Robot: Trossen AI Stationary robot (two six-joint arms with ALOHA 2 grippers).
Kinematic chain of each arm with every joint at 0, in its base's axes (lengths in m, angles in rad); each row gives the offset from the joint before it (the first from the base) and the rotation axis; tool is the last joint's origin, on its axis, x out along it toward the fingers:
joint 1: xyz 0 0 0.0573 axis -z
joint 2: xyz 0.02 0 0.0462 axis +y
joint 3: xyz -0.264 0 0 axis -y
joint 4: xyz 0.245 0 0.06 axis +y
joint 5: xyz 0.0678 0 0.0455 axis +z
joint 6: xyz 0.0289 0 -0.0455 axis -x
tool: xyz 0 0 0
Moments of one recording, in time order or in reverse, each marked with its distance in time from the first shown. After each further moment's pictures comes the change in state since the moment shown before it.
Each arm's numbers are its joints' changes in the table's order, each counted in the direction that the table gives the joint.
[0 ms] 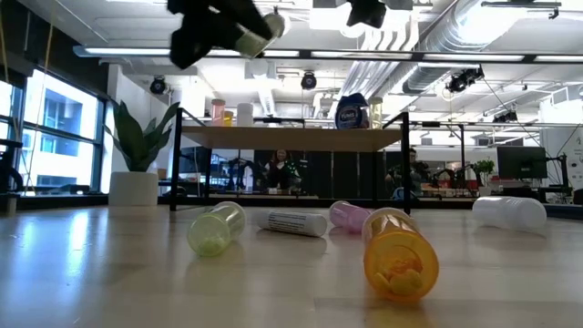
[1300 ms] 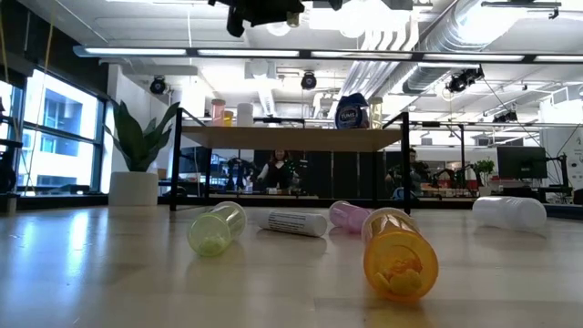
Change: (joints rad) left arm -0.396 -0.056 -0.001 -0.585 0.001 -0.751; right arm 0.045 0.007 0.000 -0.499 -0.065 0.126
